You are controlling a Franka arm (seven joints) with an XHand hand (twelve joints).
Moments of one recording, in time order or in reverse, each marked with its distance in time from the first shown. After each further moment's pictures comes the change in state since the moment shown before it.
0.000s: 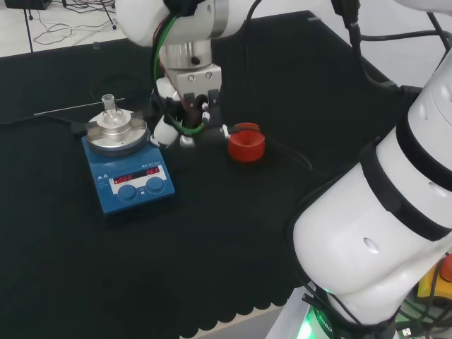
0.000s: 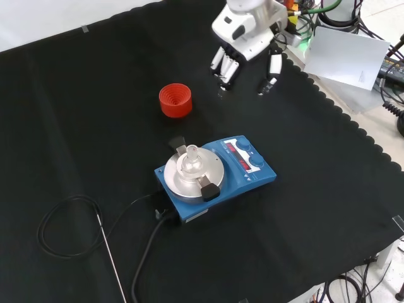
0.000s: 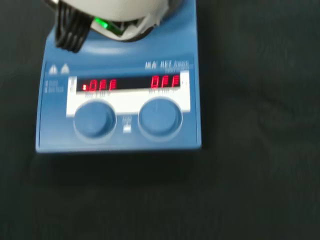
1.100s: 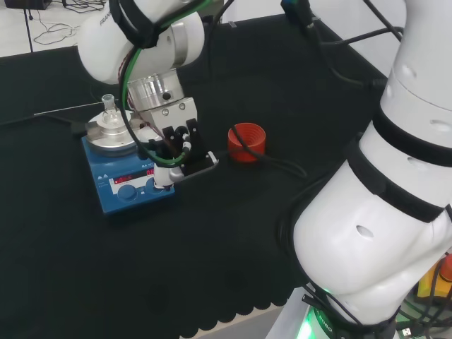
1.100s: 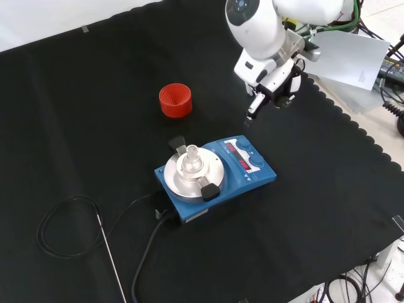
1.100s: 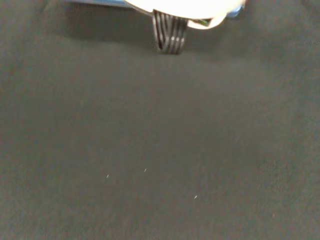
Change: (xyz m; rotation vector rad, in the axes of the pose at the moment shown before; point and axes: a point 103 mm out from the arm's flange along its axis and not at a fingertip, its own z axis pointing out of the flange) arm 0.034 -0.021 0.057 0.279 -0.137 -0.077
